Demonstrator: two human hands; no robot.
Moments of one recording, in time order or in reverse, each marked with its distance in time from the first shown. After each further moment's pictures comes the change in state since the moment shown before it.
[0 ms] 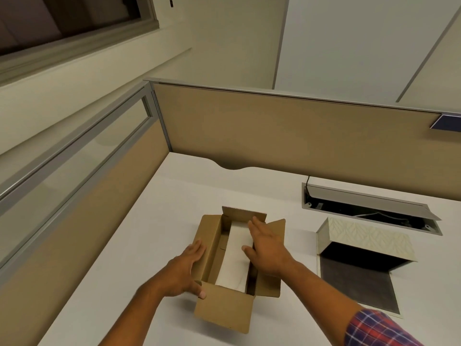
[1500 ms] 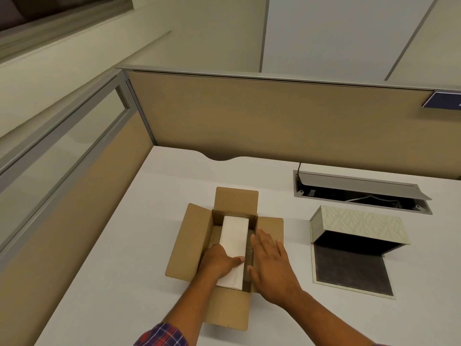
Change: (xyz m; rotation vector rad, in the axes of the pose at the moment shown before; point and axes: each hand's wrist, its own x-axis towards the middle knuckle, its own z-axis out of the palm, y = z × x) left_hand 0.074 0.101 0.053 -0.227 0.060 -0.392; right_hand -0.038 0.046 0.075 -0.154 0.159 0.045
